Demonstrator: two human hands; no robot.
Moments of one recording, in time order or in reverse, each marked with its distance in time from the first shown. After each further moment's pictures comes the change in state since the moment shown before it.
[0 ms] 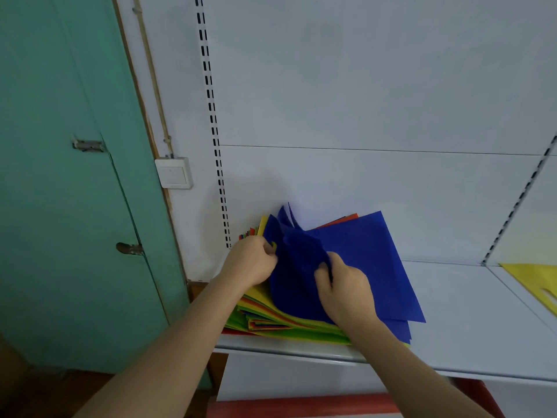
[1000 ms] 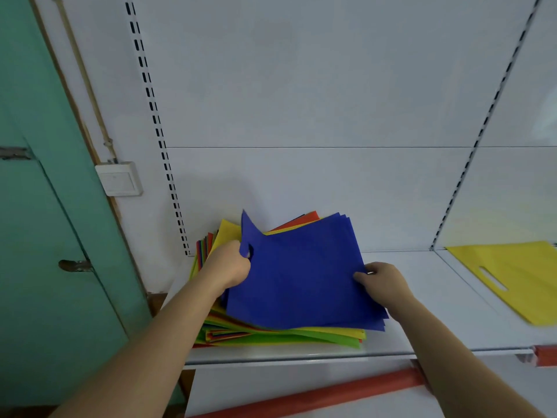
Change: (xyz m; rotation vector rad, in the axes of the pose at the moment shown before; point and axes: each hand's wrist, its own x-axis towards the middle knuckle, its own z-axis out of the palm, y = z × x) left_hand 0.029 0.016 0.033 -0.159 -0.139 -0.139; right_hand 0.013 0.147 -0.068 0.118 -0.167 0.666
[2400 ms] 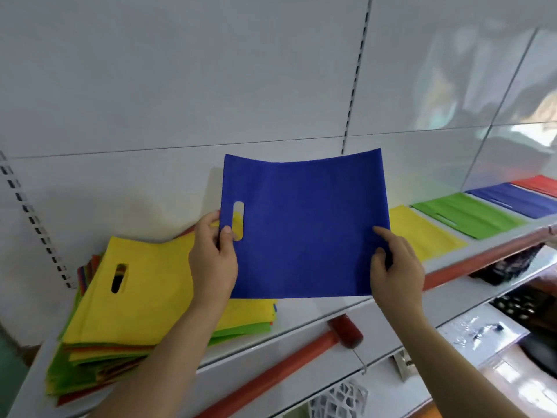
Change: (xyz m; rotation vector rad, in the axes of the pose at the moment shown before) left_hand -0.044 0.112 0.116 -0.585 0.379 0.536; right_hand -0.108 0.093 -0.118 0.088 0.846 -0.309
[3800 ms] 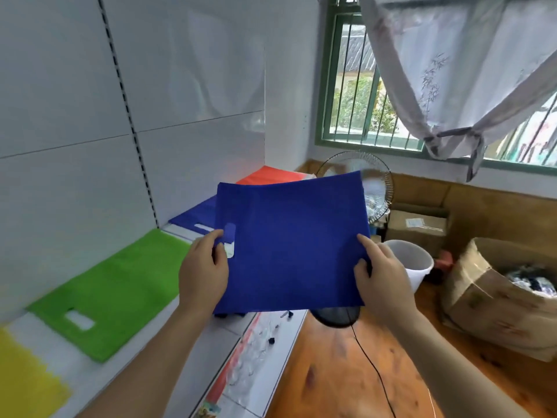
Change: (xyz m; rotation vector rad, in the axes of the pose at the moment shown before) left_hand -0.194 0.252 0.850 -0.024 -0.670 0.321; right_hand 0.281 0.566 -0.497 -0.645 0.199 0.328
